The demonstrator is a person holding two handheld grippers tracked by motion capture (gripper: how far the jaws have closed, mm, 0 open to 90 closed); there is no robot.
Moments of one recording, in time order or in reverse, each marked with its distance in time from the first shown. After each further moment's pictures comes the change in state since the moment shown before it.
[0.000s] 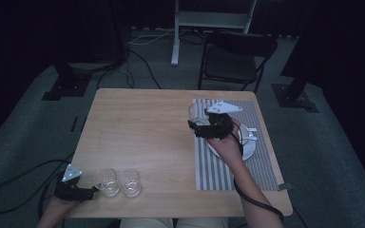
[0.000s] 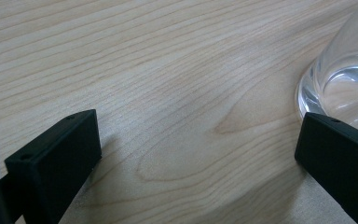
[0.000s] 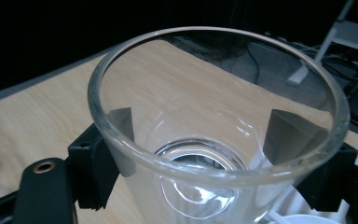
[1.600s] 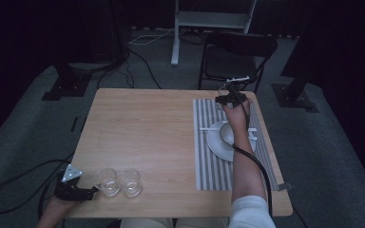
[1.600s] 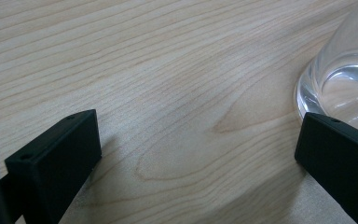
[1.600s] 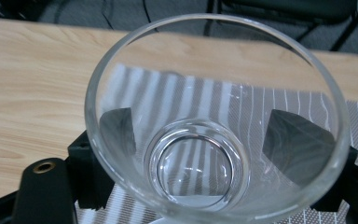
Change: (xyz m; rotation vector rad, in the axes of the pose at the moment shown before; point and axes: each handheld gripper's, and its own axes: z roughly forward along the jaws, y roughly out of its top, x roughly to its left) left arm 0.000 0.000 0.000 0.000 -0.004 0.001; right arm -0.178 -0.021 0.110 0.342 -0.399 0.388
